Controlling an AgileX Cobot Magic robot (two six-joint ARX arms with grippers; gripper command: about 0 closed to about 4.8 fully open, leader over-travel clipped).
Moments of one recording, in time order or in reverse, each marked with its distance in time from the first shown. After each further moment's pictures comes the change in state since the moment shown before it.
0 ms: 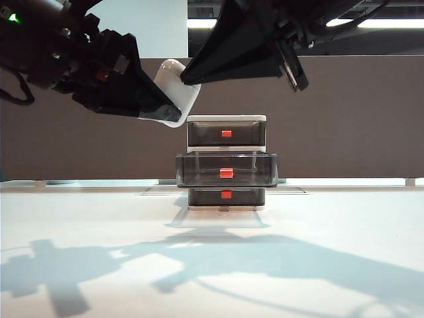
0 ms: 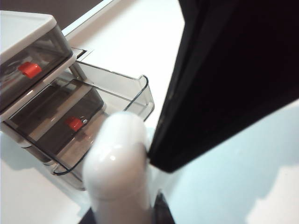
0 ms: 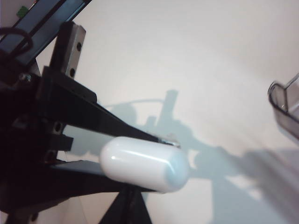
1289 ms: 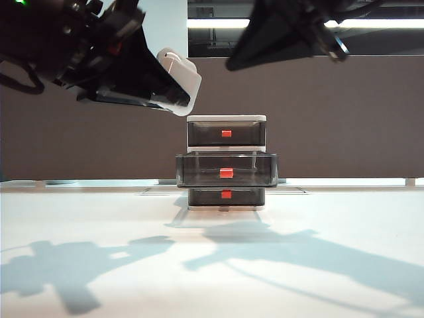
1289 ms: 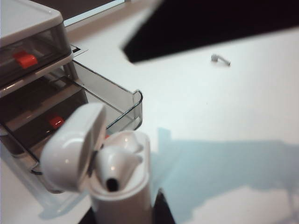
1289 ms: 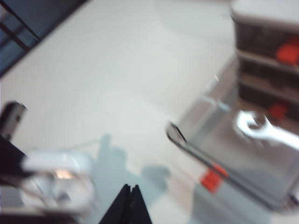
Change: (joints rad) left arm -0.001 0.000 0.000 0.047 0.017 -0.270; right arm -0.055 -0.091 0.006 -0.021 0.241 0.000
